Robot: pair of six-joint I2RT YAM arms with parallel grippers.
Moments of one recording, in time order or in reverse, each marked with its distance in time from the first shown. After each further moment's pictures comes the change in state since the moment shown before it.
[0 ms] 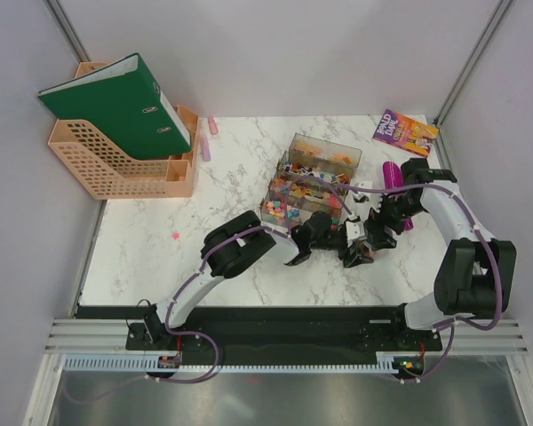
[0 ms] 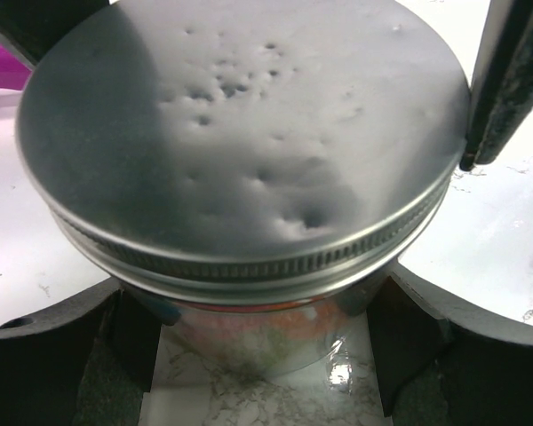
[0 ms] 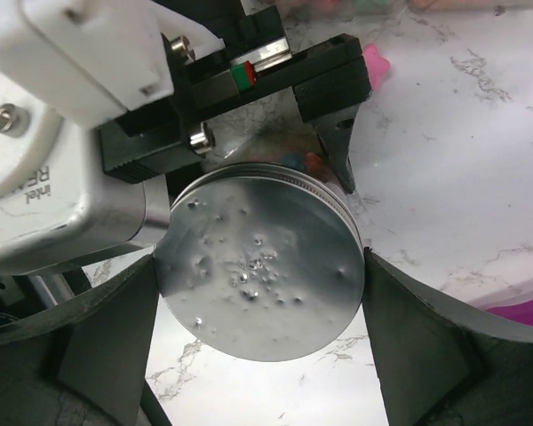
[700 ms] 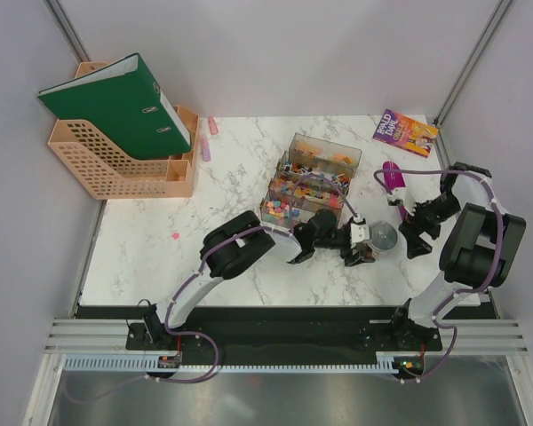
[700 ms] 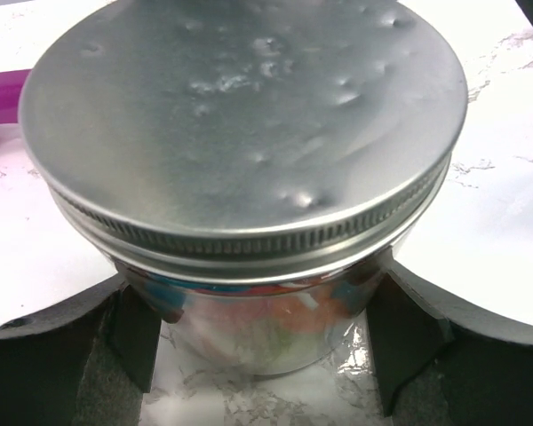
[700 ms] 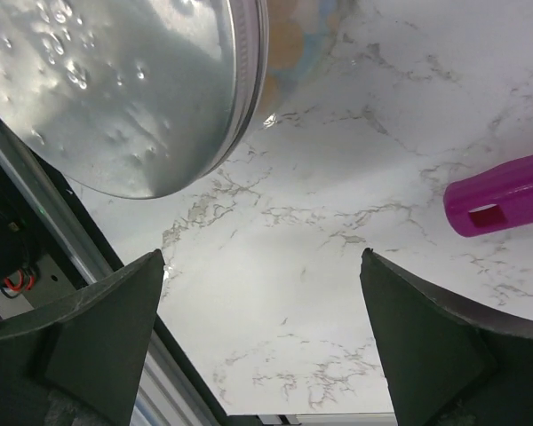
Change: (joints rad) left arm -0.009 -0.013 0.030 -0.075 0.008 0.115; right arm -0.326 0.207 0.111 -0.180 0.119 -0.253
